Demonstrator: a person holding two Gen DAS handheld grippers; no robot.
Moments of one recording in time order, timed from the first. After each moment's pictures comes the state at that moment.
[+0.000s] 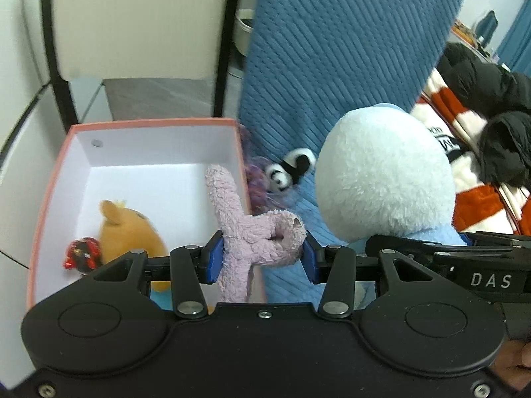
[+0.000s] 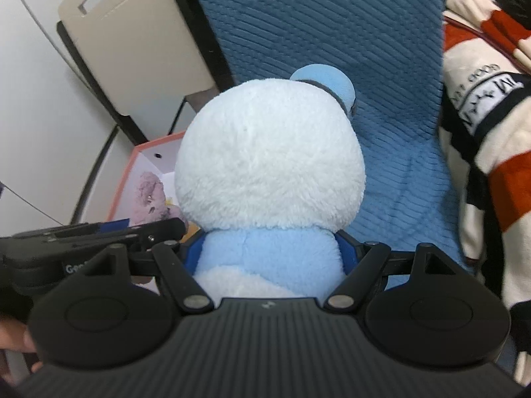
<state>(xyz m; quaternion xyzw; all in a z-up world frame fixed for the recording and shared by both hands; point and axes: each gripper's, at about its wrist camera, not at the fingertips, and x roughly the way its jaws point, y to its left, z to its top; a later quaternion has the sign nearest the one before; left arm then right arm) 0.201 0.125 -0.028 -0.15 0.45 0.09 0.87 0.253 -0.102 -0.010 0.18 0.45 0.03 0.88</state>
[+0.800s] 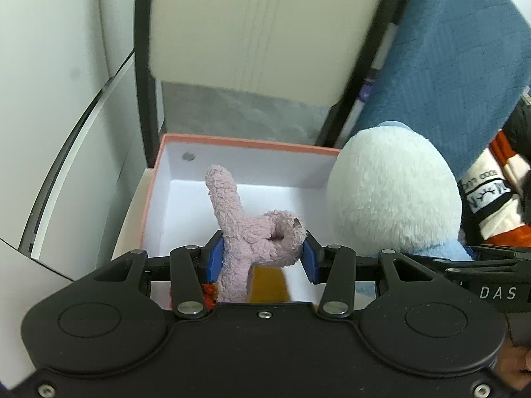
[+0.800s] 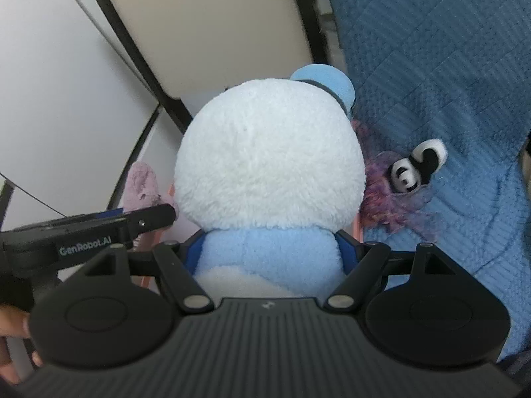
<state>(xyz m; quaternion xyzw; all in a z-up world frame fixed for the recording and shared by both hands) 0.189 0.302 -0.035 -0.18 0.45 0.14 0.86 0.350 0.021 -0.016 0.16 0.48 0.08 0.86</state>
